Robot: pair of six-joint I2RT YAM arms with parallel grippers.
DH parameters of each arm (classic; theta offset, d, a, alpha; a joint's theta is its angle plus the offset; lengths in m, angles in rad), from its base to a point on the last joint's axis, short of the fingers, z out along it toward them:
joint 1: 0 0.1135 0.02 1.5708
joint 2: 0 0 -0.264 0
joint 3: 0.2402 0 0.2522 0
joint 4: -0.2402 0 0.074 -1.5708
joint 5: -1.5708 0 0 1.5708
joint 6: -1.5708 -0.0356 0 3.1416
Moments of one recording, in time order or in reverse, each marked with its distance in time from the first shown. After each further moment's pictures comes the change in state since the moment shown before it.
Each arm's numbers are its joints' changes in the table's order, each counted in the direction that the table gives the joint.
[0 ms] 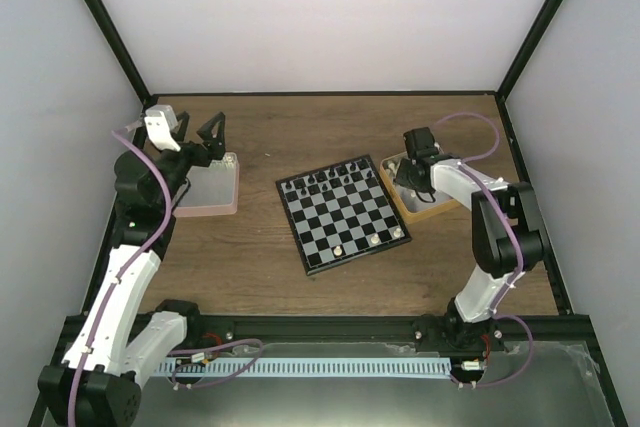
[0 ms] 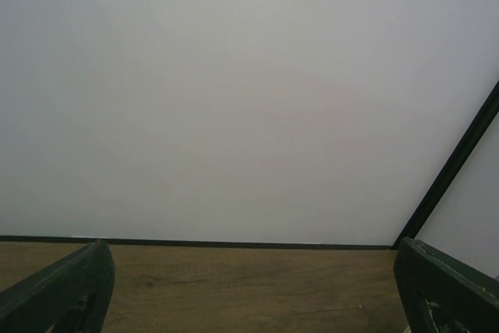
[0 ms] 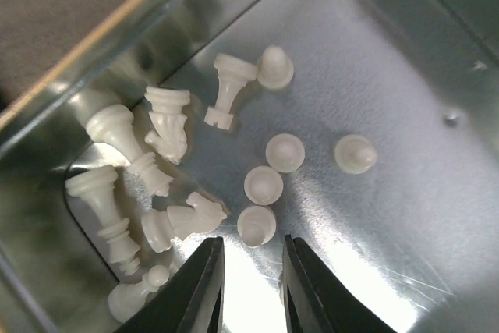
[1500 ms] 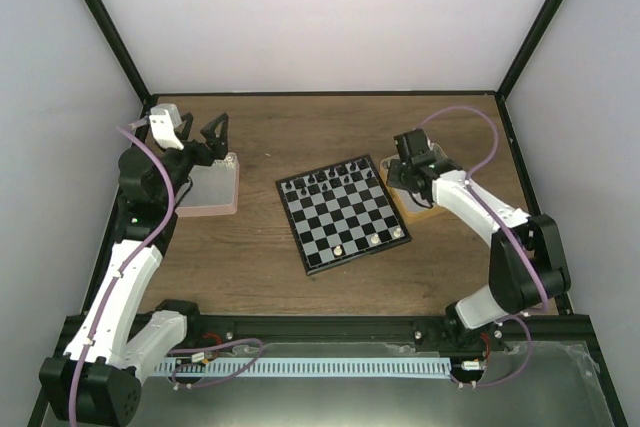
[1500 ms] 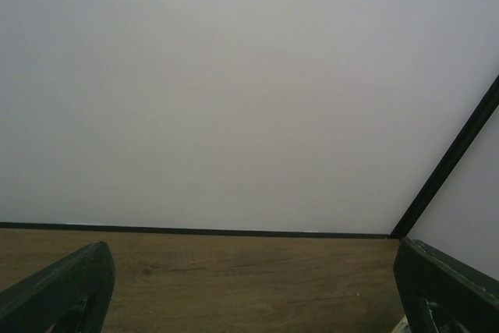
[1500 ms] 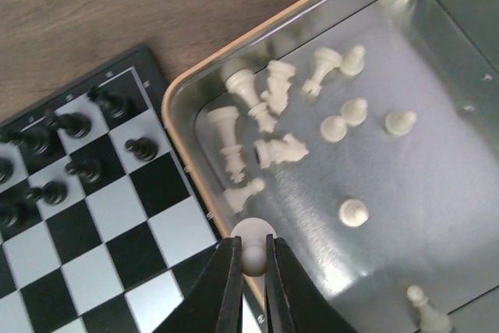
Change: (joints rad) left arm 0.002 -0.034 0.000 -0.002 -0.018 0.004; right arm 0.121 0.197 -0.038 -0.061 -0.020 0.031
